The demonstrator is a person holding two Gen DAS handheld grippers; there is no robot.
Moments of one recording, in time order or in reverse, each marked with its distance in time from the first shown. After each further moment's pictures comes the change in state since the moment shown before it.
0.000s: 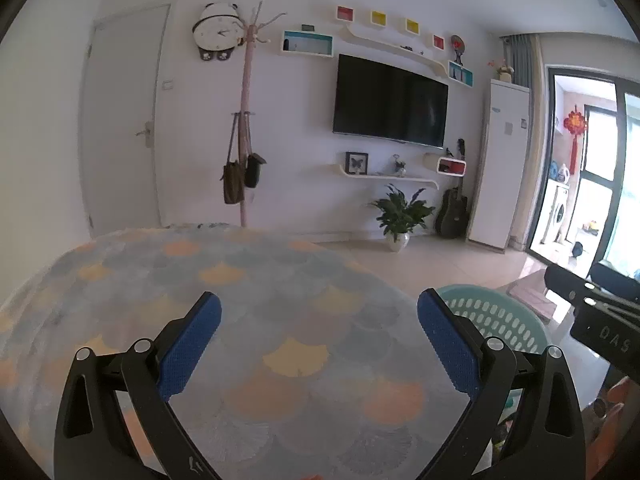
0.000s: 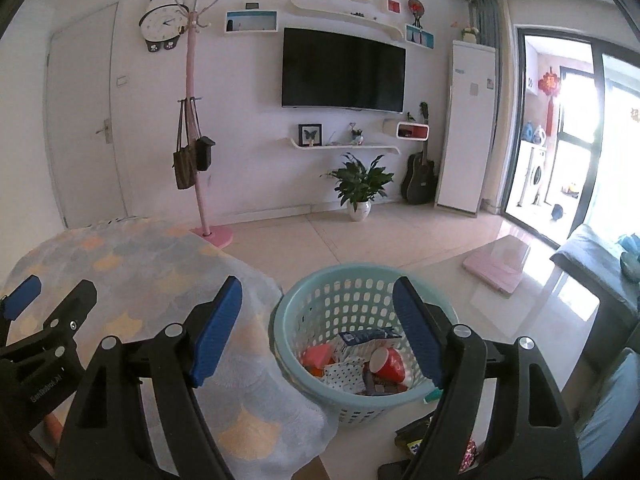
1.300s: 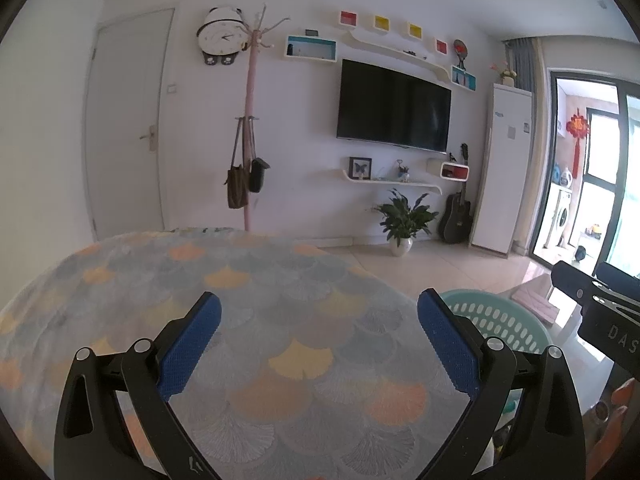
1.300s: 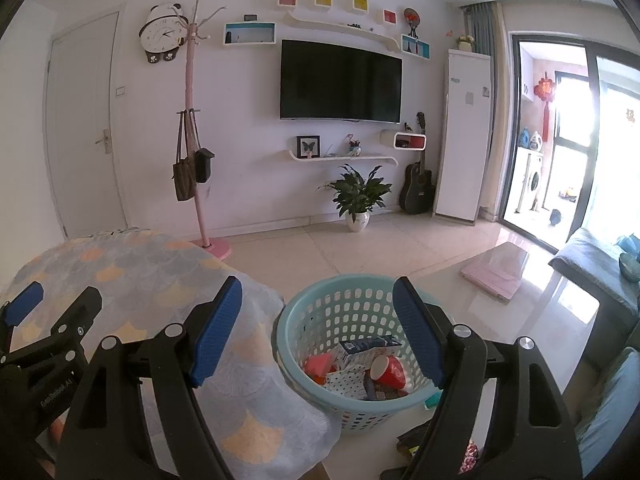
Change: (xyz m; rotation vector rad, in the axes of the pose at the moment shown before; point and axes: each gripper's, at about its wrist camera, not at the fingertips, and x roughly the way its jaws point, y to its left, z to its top) left arm -0.003 0.000 -0.003 -0.008 -0.012 0.009; right arm -0.012 0.000 0.001 0.010 -0.038 0.001
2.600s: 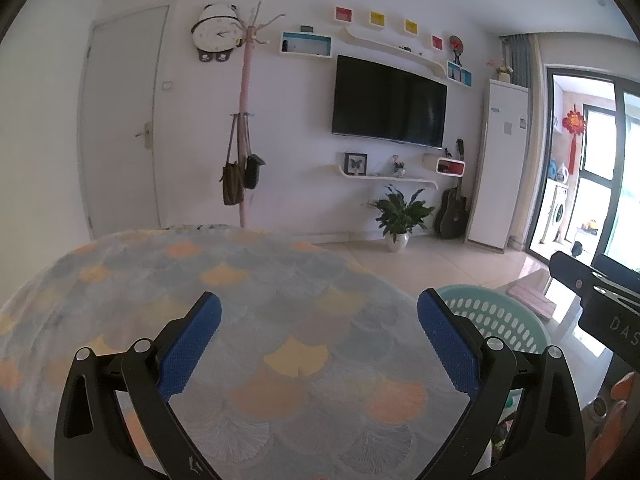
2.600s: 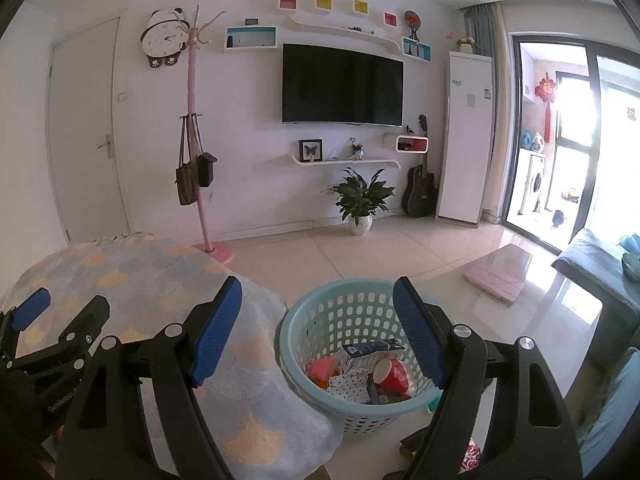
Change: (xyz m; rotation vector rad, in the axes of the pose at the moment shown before) left arm -0.003 -0.010 -0.005 0.005 0.011 -0.010; right arm -0.001 -0.006 0.000 0.007 -0.014 0.011
